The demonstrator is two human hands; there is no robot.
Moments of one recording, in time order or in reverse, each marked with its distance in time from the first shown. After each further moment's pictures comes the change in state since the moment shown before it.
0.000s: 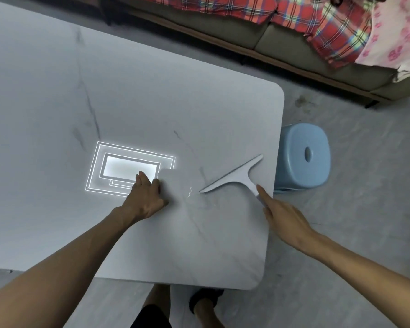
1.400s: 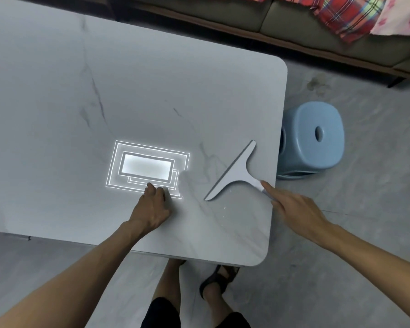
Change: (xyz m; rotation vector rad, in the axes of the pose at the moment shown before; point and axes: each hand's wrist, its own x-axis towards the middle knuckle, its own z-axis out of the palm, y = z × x) left_hand -0.080 0.003 0.076 0.150 0.049 0.037; right_hand -0.037 0.057 0.050 -0.039 0.110 -0.191
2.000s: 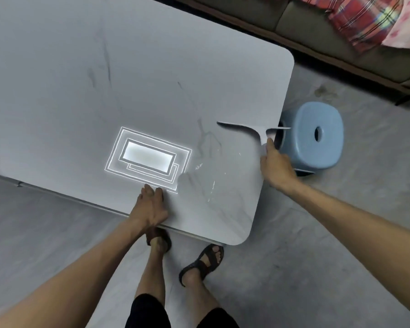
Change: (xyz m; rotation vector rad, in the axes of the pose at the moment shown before) left_hand -0.062 0.029 0.083 -0.121 -0.002 -0.153; right_hand 0.033 -0.030 -0.023 0.277 0.065 0.337
